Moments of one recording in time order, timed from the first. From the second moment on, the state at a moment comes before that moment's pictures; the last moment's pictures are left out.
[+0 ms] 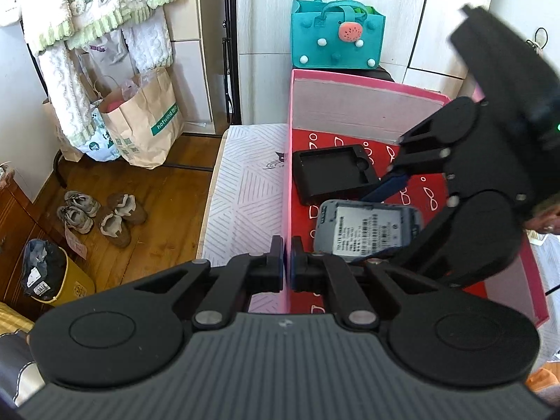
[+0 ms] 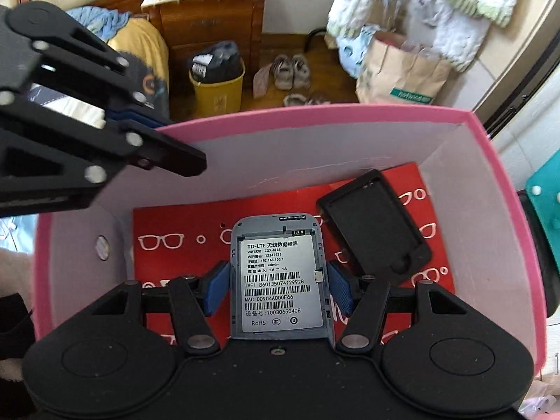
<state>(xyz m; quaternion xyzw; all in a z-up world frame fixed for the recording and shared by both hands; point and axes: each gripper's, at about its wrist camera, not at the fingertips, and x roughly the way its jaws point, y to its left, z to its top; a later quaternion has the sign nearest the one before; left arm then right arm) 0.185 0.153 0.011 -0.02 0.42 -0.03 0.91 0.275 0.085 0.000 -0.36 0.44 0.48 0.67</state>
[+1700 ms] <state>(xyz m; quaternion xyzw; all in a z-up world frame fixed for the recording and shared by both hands) 0.172 0.136 0.018 0.02 0.41 -0.01 0.91 0.174 -0.162 0.016 0.00 0.33 0.33 0.88</state>
